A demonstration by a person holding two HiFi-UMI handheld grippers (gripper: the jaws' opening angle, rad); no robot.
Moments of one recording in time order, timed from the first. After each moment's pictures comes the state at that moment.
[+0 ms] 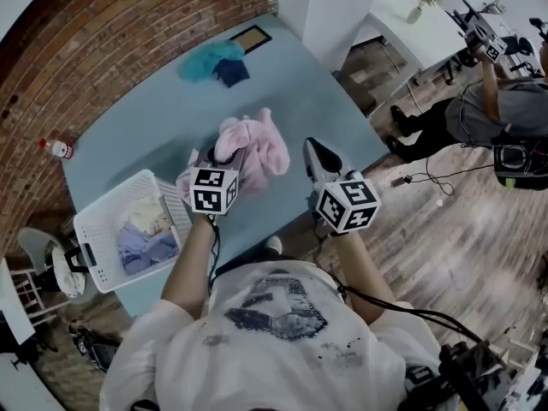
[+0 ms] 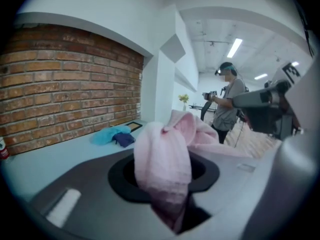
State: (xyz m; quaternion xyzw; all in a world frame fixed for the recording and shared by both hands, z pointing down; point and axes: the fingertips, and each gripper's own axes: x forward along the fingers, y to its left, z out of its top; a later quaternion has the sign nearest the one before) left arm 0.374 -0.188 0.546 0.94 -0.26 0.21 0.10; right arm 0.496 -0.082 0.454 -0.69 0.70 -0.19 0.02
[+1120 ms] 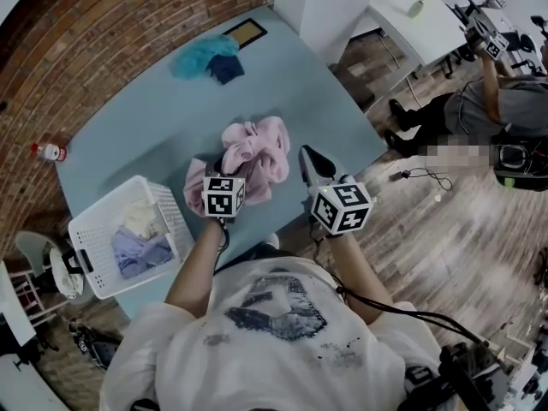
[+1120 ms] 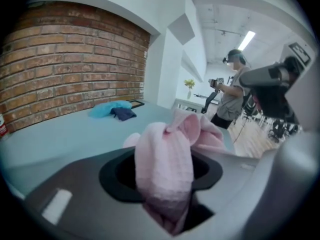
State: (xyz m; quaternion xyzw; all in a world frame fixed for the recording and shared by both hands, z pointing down) left arm 0.380 -0.177 0.649 0.91 -0.27 0.27 0.16; right arm 0.503 -0.088 0.506 -0.68 0.69 -0.23 0.01
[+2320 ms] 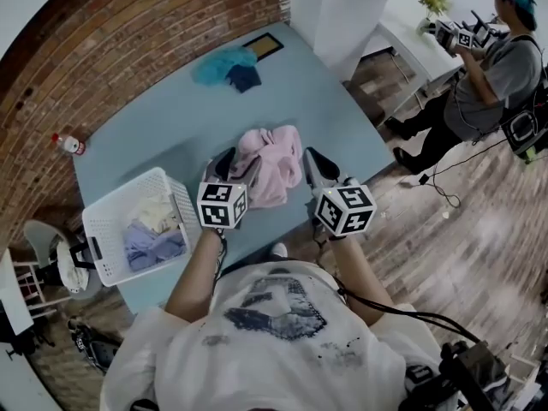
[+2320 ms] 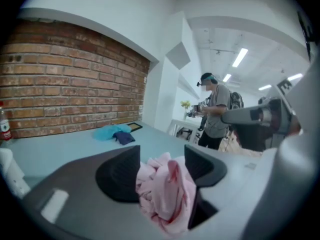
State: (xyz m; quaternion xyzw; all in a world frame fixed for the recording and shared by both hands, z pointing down) left arm 0.361 -0.158 0.535 0.93 -0.28 0.17 0.14; right arm 0.479 -0.081 0.468 -0.67 0.71 -0.20 0.03
